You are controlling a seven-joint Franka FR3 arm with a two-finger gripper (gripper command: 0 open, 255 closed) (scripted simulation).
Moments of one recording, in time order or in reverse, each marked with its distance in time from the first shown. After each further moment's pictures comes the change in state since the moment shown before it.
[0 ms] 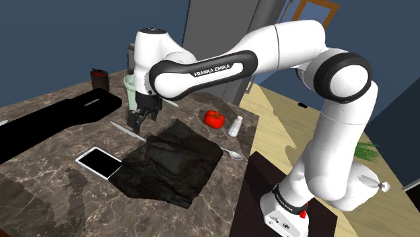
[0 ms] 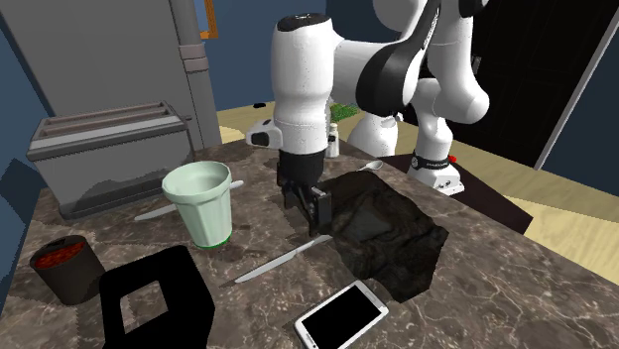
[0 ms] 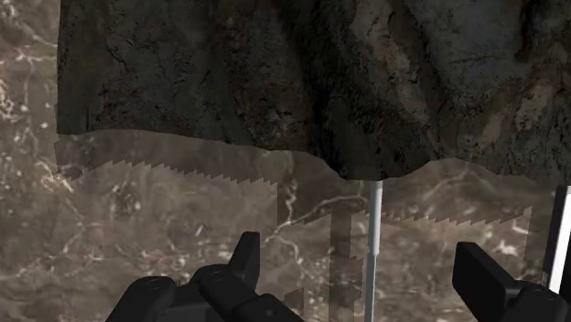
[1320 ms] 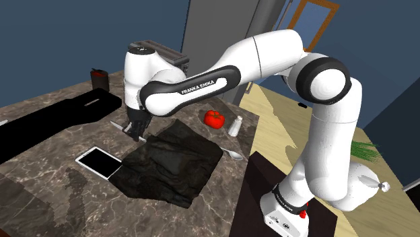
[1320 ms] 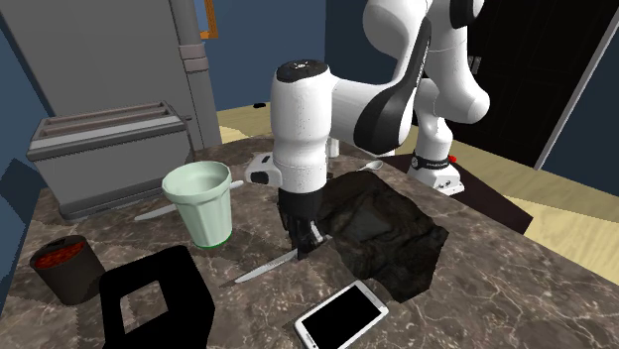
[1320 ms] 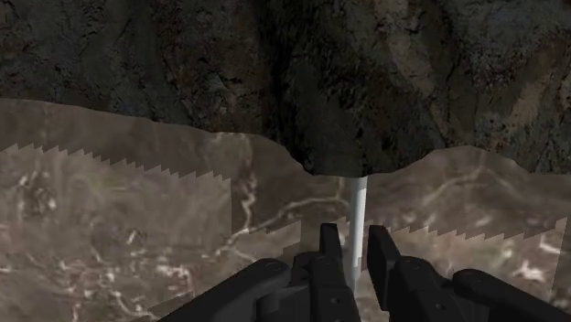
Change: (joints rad) arm 0.036 0.120 -0.008 0.032 -0.051 0.082 0.029
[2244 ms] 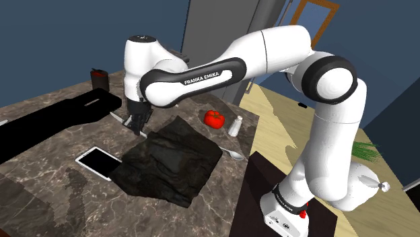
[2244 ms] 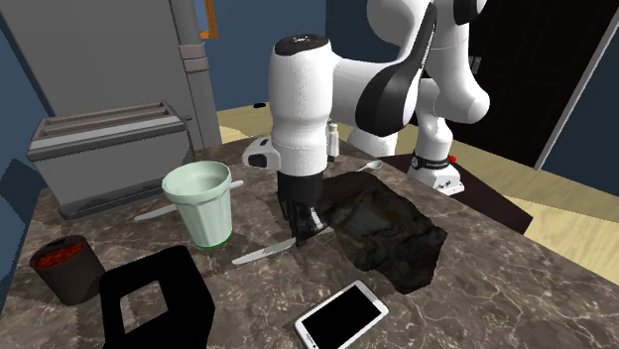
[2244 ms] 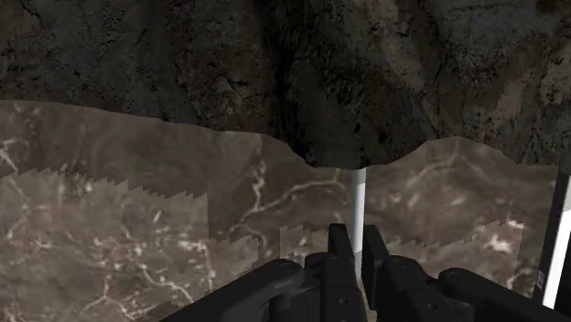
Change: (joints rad) arm -0.005 -0.036 0.008 0.028 0.016 -0.062 -0.011
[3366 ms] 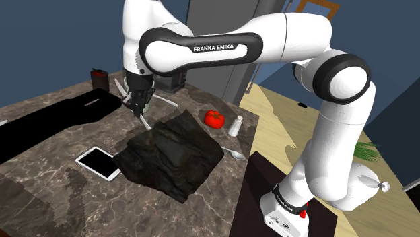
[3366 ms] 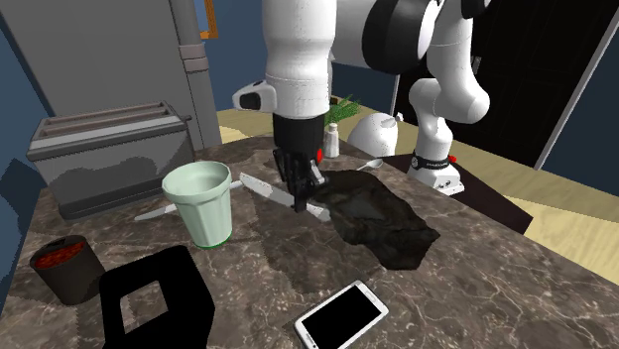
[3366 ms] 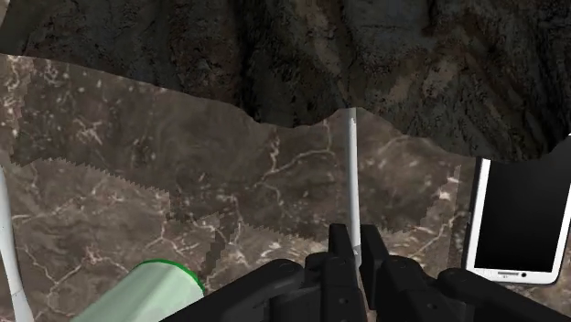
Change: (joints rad) arm -0.002 -0.066 0.014 0.139 0.031 -0.200 -0.022
